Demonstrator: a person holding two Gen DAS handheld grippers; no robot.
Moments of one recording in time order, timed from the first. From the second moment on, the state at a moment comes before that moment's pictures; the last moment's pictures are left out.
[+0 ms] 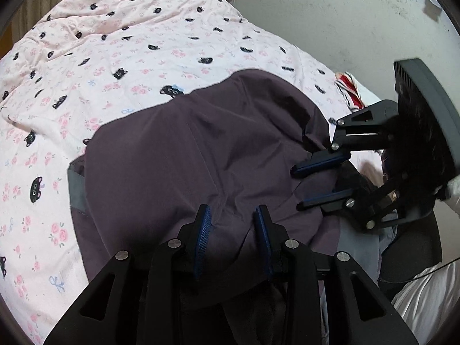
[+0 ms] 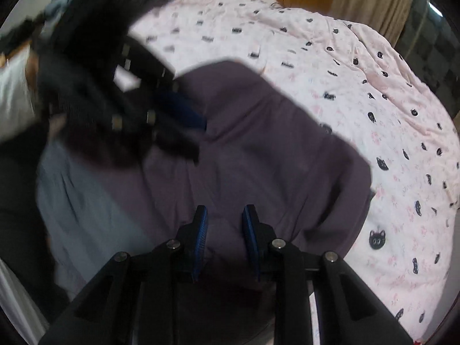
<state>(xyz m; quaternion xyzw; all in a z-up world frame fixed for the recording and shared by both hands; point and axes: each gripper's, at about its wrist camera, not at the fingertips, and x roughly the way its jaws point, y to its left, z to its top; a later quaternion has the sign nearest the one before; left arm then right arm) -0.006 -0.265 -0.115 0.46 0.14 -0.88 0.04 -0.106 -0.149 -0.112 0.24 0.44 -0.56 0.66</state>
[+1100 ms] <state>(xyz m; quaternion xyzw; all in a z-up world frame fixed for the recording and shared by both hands) 0.017 -0.268 -0.093 0.42 0.12 -0.89 0.11 -0.166 -0.169 -0.065 0.27 0.33 -0.66 0.62</state>
